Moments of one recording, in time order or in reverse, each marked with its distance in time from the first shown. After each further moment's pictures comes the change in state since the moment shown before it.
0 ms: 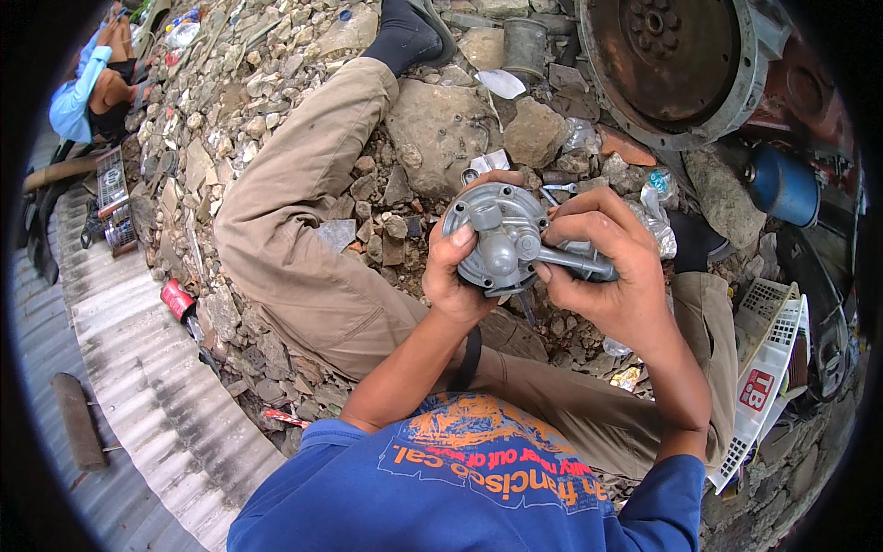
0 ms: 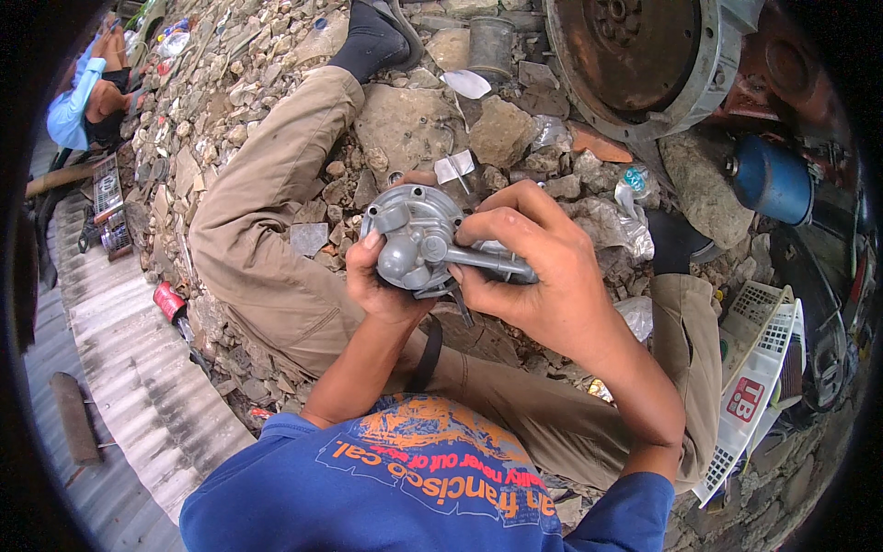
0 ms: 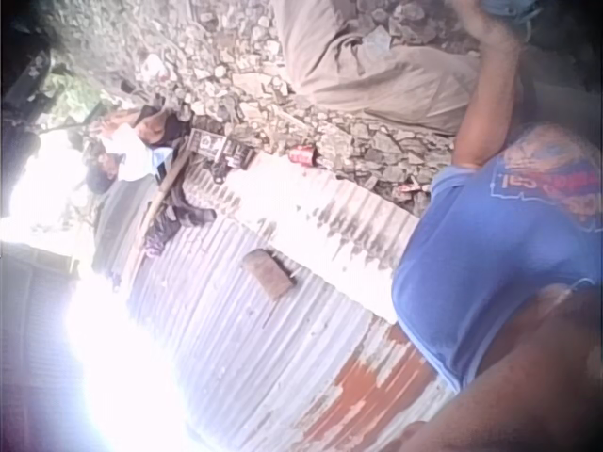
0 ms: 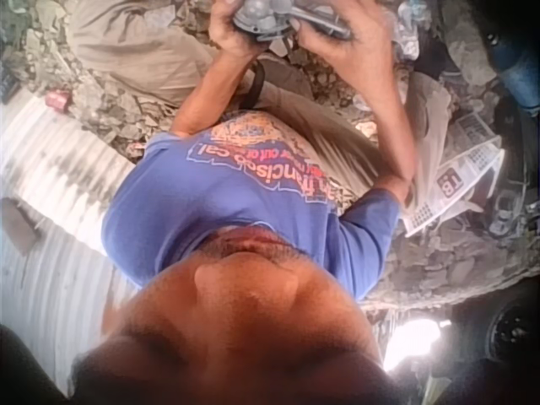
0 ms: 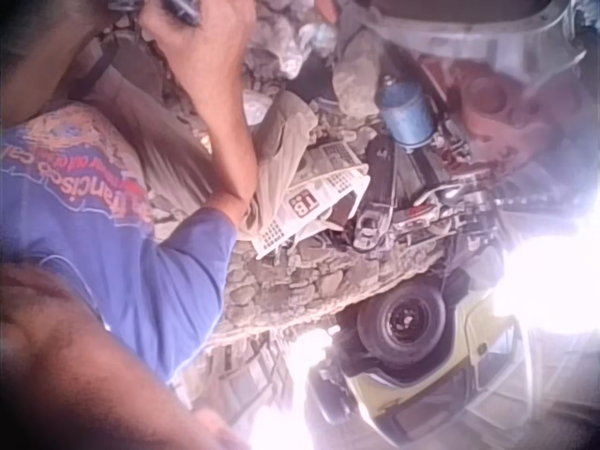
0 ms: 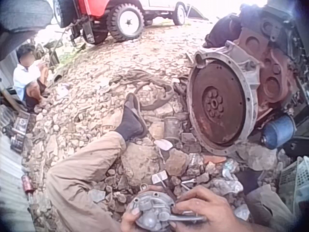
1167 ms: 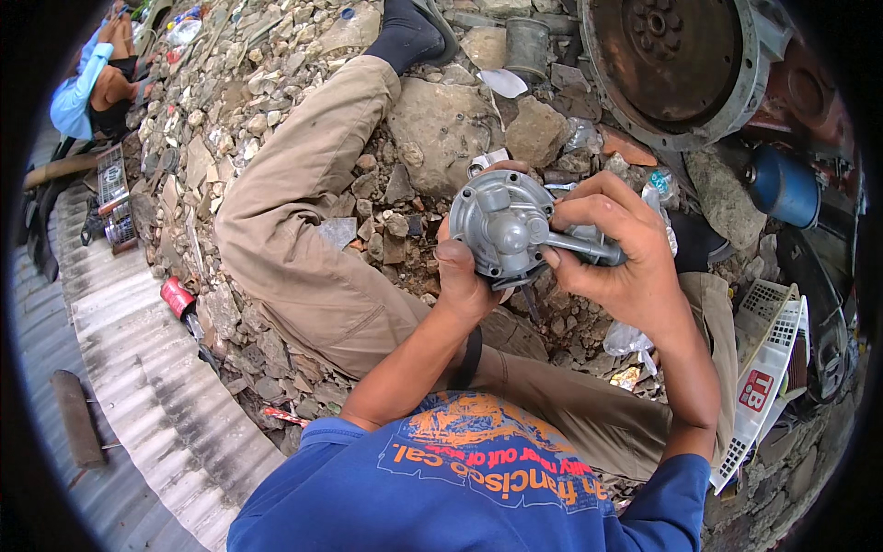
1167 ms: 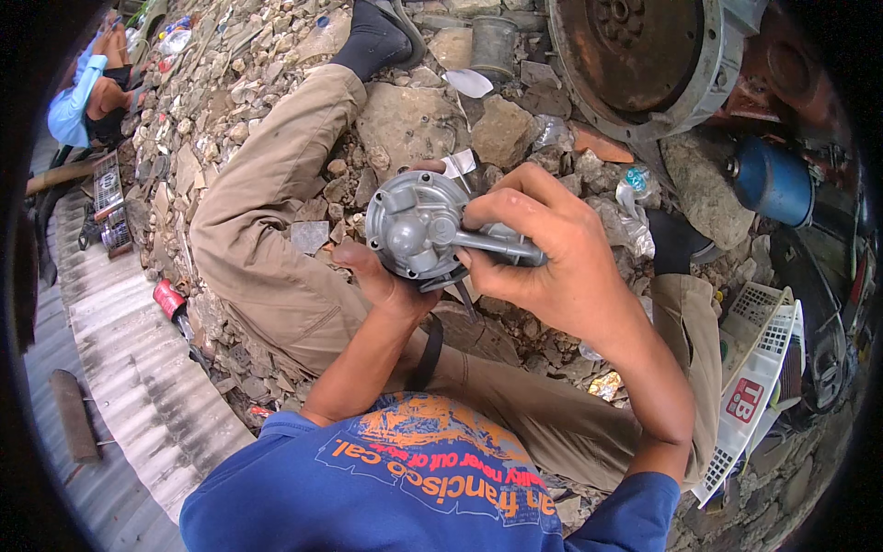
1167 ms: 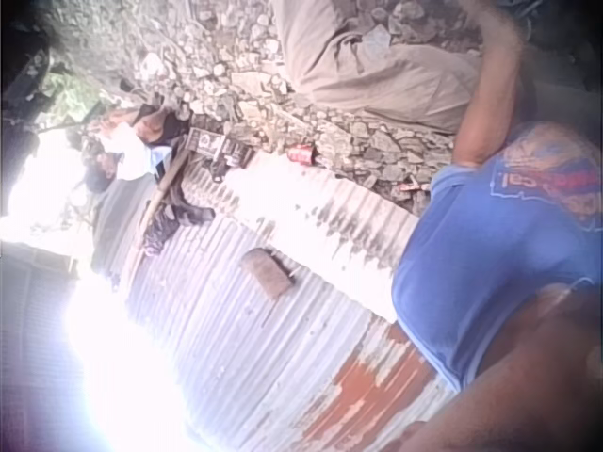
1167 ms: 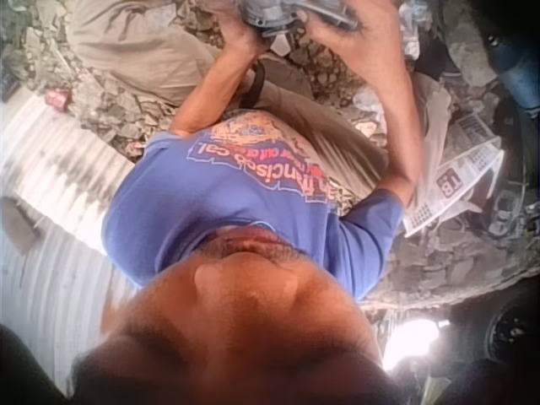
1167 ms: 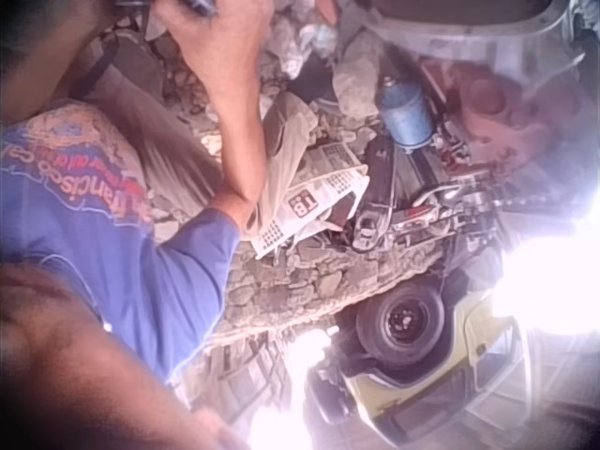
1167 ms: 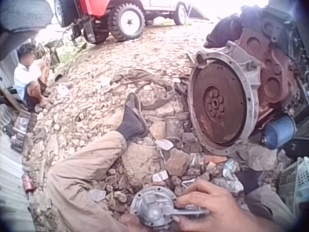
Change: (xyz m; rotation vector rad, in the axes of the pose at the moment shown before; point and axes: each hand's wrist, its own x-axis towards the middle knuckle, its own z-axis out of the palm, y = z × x) left_hand 0.002 -0.009 -0.006 0.322 -0.054 0.045; right_hand 0.011 0.007 -0.009 -0.034 -0.047 -0.053
